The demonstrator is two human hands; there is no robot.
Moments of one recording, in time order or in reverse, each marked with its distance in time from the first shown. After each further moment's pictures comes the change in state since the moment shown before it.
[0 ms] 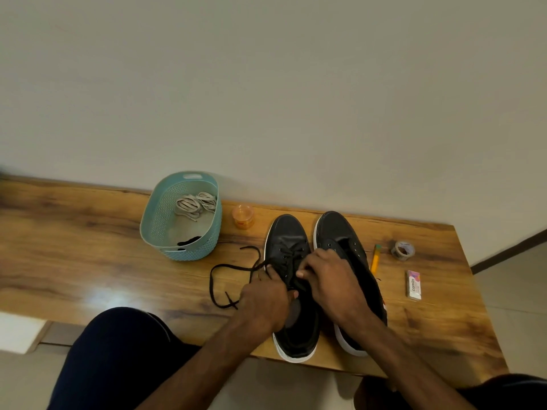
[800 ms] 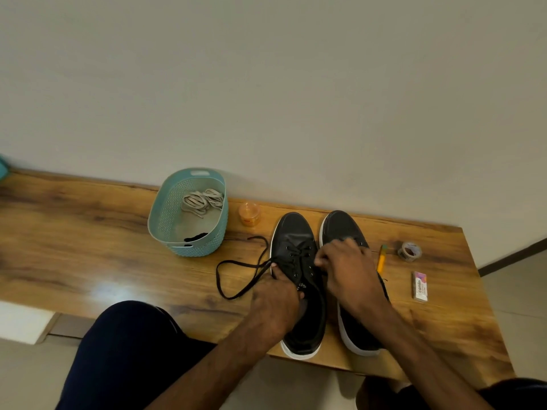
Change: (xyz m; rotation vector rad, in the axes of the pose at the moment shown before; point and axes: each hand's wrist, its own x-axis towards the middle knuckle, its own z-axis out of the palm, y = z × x) left_hand -0.007 0.012 -0.001 0.112 -0.063 -0.058; right_hand 0.005 0.003 -0.020 -0.116 0.051 0.074
